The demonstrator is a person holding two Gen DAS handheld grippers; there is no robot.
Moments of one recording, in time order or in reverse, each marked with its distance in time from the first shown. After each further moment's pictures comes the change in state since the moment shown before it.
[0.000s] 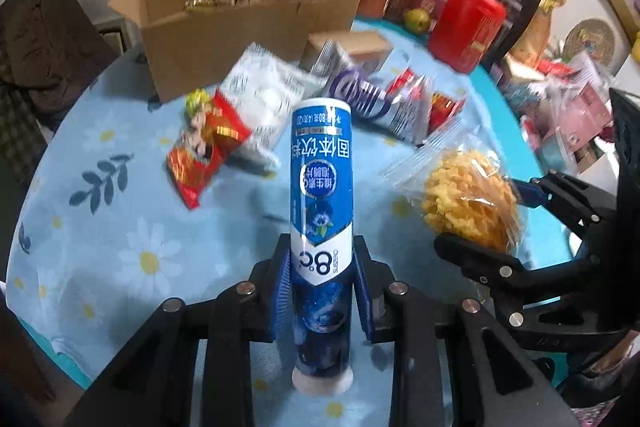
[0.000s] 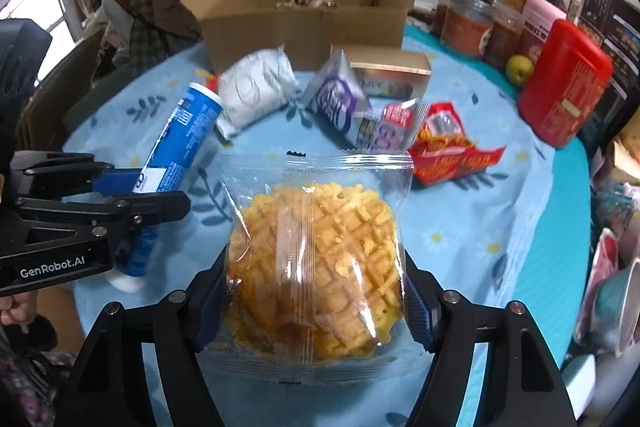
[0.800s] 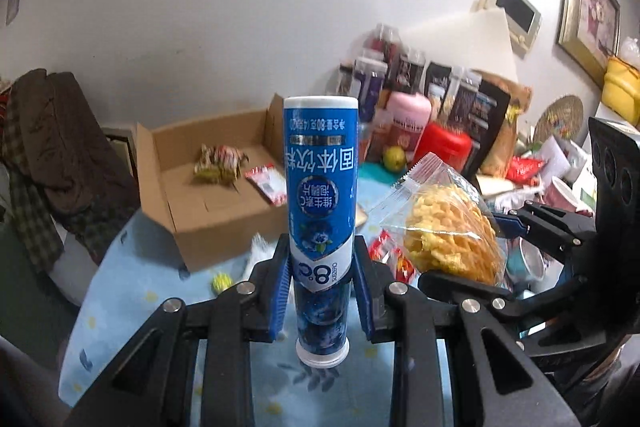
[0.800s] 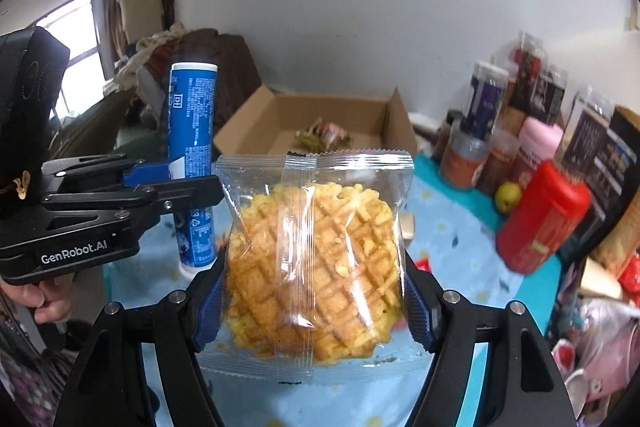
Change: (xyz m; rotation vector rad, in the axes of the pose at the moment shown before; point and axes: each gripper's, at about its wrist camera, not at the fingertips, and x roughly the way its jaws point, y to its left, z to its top) left arm -0.086 -0.011 0.084 0.056 -0.378 -0.012; right arm -0.078 -0.001 0.087 -0.088 -0.276 0.037
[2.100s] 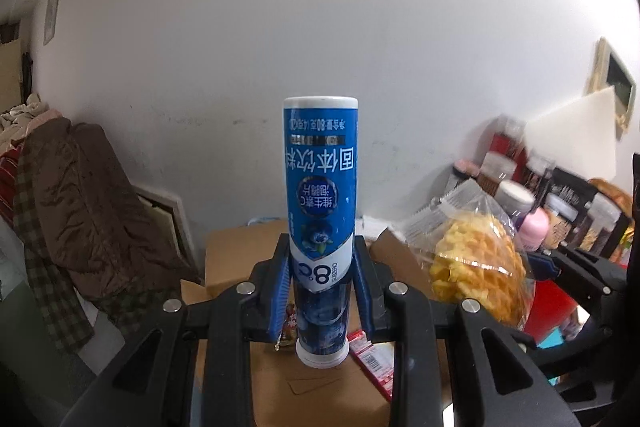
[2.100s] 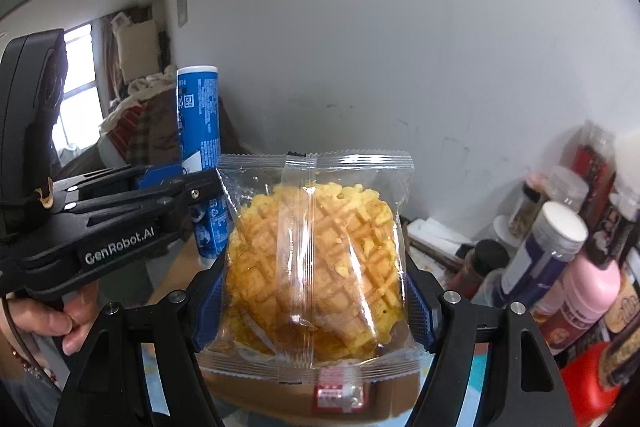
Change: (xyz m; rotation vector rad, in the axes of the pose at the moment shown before) left arm 0.116 0.112 0.154 -0.057 -0.148 0.206; right arm 0.132 -0.044 0.166 0.006 -0.143 0.021
